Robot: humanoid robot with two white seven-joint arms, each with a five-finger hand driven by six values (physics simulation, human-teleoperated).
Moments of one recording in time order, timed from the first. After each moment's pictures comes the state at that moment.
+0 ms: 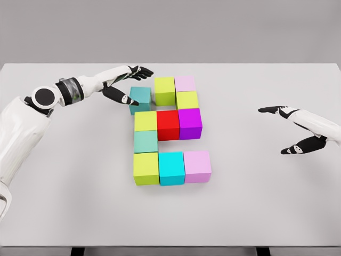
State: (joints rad) left arm -0.86 0.36 -0.68 -0.77 0.14 -0.40 -0.61; right arm -0.18 -0.82 0.19 -1.41 -0.07 -0.61 0.61
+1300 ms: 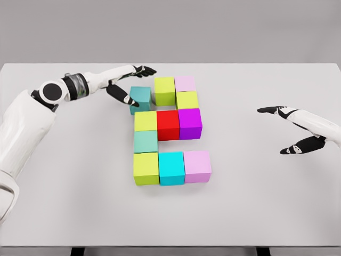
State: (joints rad) left arm -0.90 0.31 -0.66 -0.72 -0.01 -0.40 -0.61; right arm -0.19 -0.82 0.19 -1.41 -0.06 -0.61 0.61
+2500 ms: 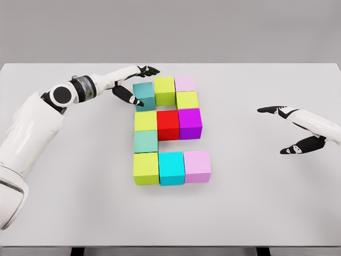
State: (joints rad) left arm -0.90 0.27 -0.66 -0.68 -0.07 -0.40 -0.53; right arm -0.18 -0.82 0.18 -1.41 -0.06 -0.61 0.61
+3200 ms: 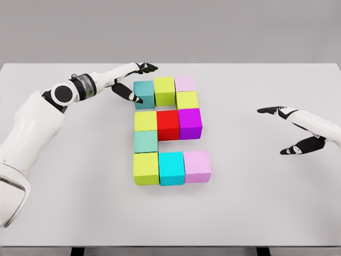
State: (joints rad) left arm -0.91 0.26 -0.66 -0.65 -0.09 -0.39 -0.49; right arm -0.18 -0.82 0.18 -1.42 -0.06 -0.61 0.61
